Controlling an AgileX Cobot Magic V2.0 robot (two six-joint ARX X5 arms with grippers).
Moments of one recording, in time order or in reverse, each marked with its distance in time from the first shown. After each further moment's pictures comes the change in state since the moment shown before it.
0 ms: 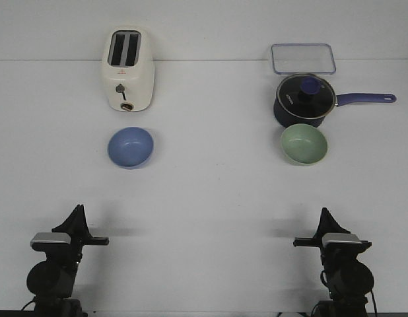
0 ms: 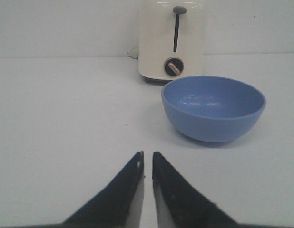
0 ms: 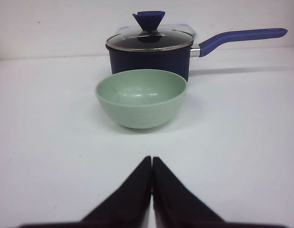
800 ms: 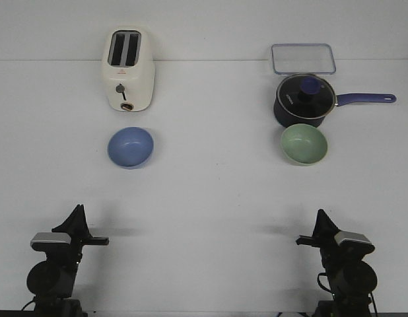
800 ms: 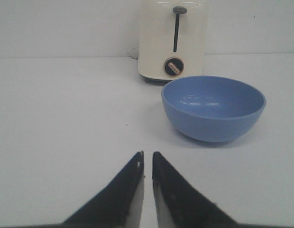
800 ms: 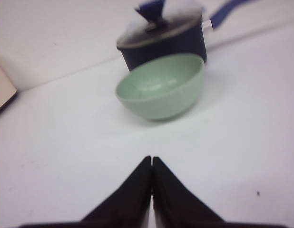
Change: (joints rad) left arm 0.000 0.000 0.000 0.000 0.000 0.000; right arm 0.000 0.008 0.066 -0.098 -0.057 0.337
